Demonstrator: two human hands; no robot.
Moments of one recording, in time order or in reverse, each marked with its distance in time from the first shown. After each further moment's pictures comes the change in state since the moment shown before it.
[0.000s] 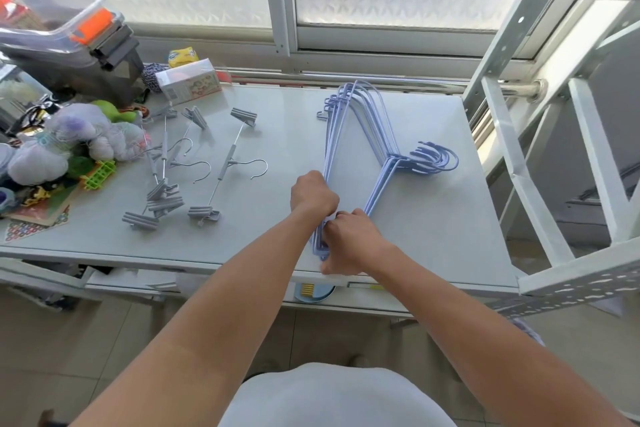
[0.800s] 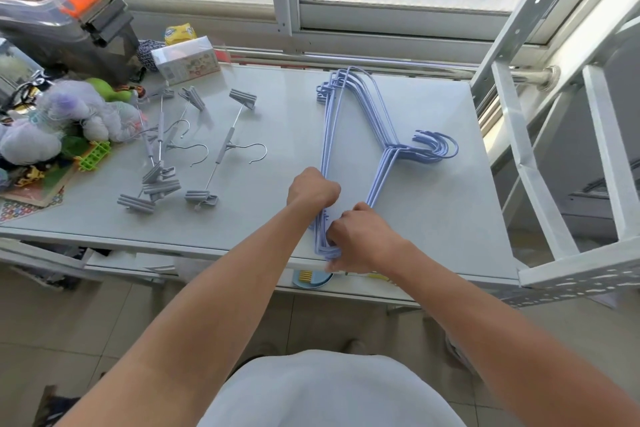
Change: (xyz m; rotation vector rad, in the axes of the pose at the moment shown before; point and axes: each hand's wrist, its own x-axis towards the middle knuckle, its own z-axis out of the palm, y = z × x) left_hand -0.006 -0.006 0.006 -0.097 -0.096 -0.119; right_hand -0.012 0.014 0.010 -0.084 0.002 -0.100
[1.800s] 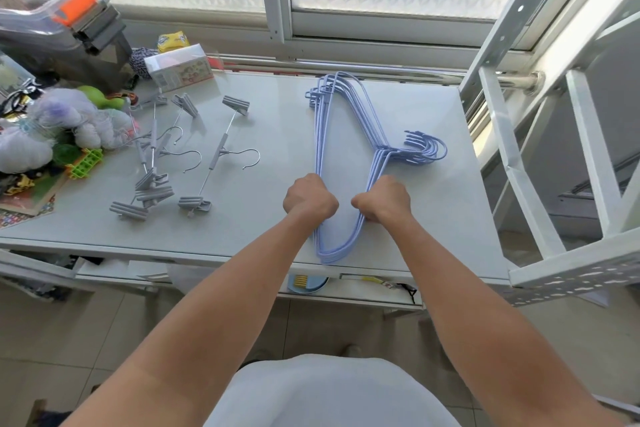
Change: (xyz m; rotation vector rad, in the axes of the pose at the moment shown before) left_hand -0.017 0.009 0.002 0.179 0.027 0.026; right_hand 0.026 0.057 -0.004 0.799 0.202 0.939
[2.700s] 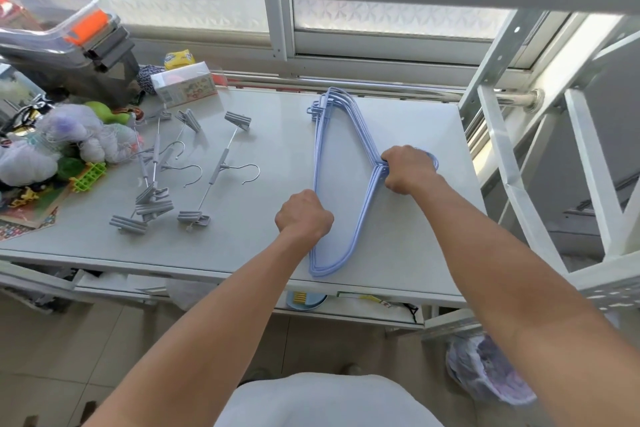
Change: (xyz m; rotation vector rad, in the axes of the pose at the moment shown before) left_hand -0.001 -0.008 -0.001 0.086 0.068 0.060; right_hand 0.075 -0.008 -0.062 -0.597 0.066 -0.446
